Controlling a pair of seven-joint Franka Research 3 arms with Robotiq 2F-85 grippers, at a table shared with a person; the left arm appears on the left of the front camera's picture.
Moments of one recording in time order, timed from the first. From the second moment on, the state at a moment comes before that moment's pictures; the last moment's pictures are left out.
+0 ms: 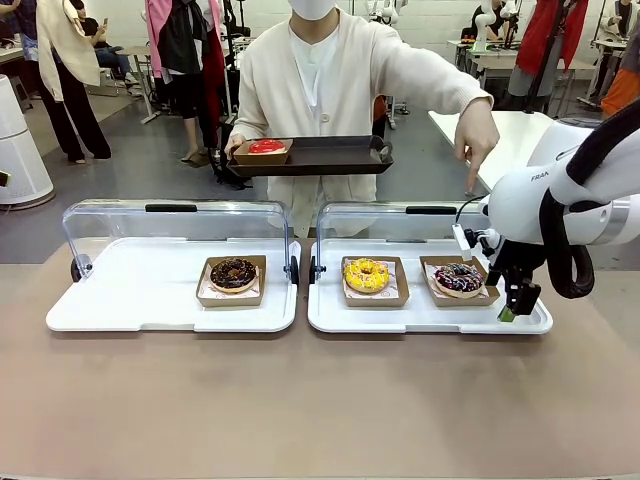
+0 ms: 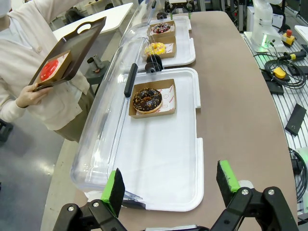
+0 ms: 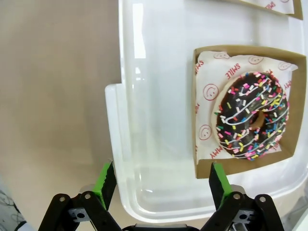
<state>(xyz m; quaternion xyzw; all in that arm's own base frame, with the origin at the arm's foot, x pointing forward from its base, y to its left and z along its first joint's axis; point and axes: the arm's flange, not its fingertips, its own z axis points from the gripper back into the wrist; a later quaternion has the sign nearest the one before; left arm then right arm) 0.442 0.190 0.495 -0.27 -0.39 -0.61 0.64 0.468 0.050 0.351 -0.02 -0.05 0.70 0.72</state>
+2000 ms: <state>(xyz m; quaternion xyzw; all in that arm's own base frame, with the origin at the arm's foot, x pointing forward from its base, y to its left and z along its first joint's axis) 0.442 0.190 0.495 -0.27 -0.39 -0.61 0.64 0.491 0.049 0.334 0.04 -0.02 0.68 0.73</state>
